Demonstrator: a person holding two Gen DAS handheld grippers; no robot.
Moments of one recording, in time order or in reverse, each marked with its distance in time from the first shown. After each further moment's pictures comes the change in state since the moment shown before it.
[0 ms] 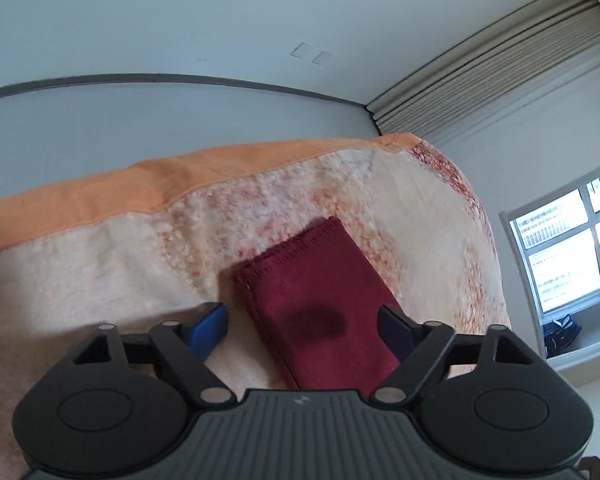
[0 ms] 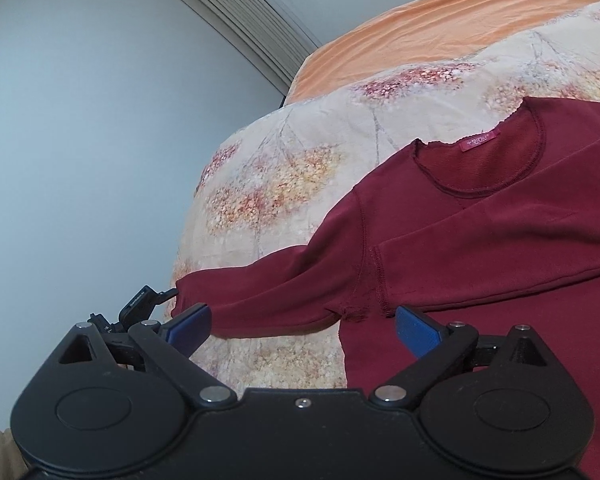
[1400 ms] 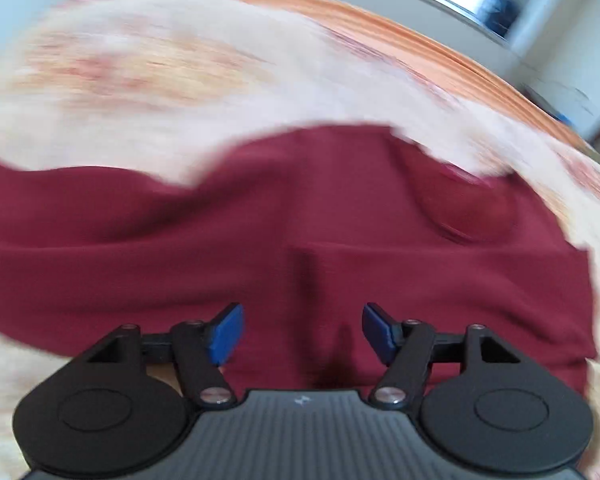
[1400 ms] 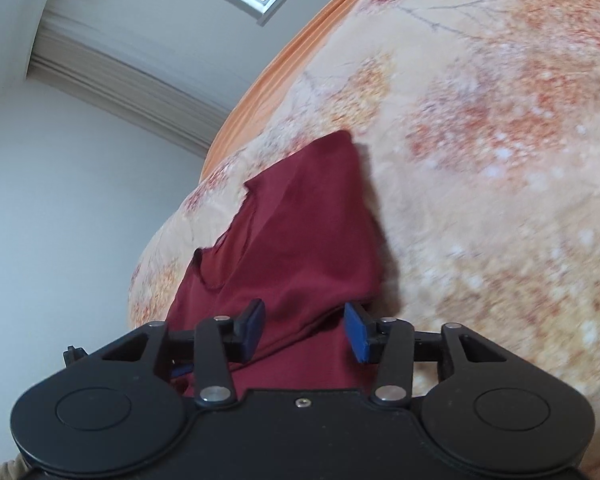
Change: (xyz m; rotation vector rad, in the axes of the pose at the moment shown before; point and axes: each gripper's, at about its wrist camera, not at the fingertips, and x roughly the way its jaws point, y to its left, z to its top) left arm 0.016 -0.255 -0.328 0.836 0.339 0.110; right arm -0.119 -0.319 0.011 0.300 -0.143 0.046
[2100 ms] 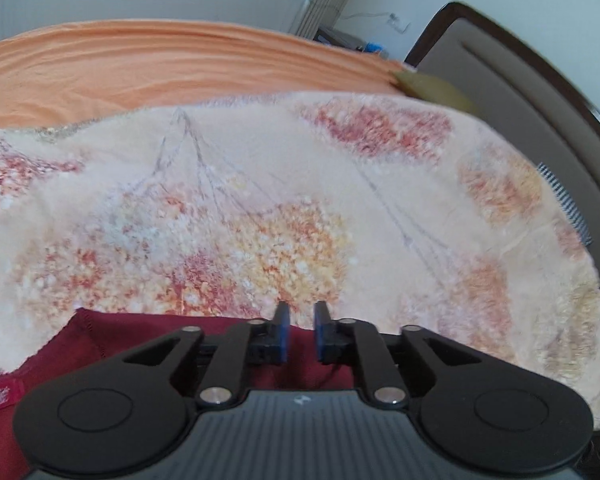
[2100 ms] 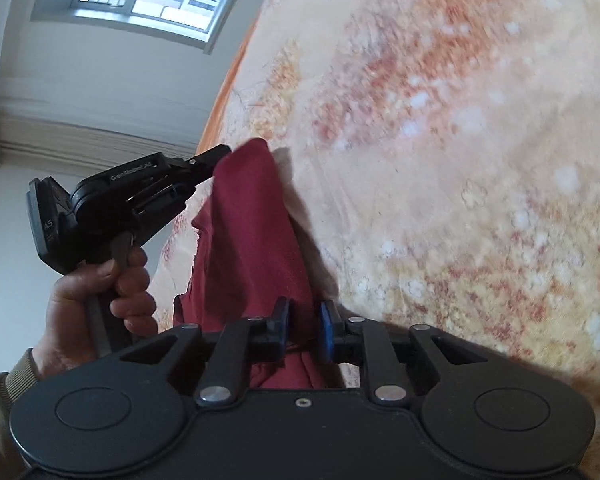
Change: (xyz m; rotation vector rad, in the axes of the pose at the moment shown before) left arm 0.096 -0.332 0.080 0.452 0.068 -0.487; right arm 0.020 -0.076 0.013 0.252 -0.075 0.022
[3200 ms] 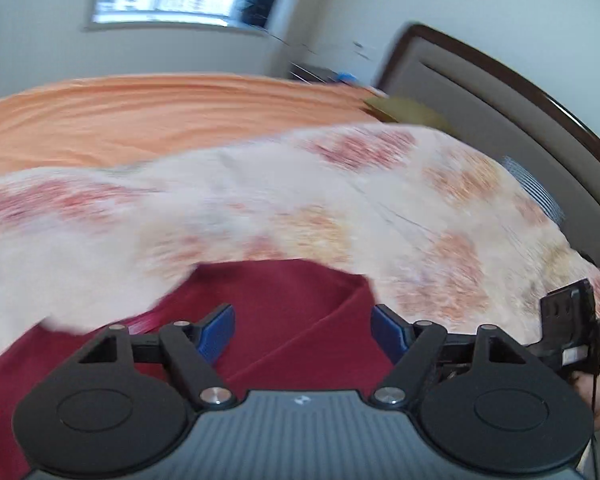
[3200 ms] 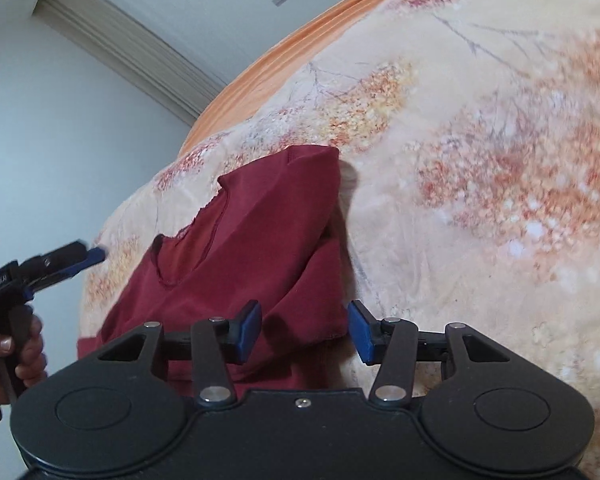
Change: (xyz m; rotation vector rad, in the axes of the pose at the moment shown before) left arm -0.102 0.030 -0.030 0.148 -0.051 -0.053; right arm 0.032 0.054 0.016 -0.392 0.082 -0.103
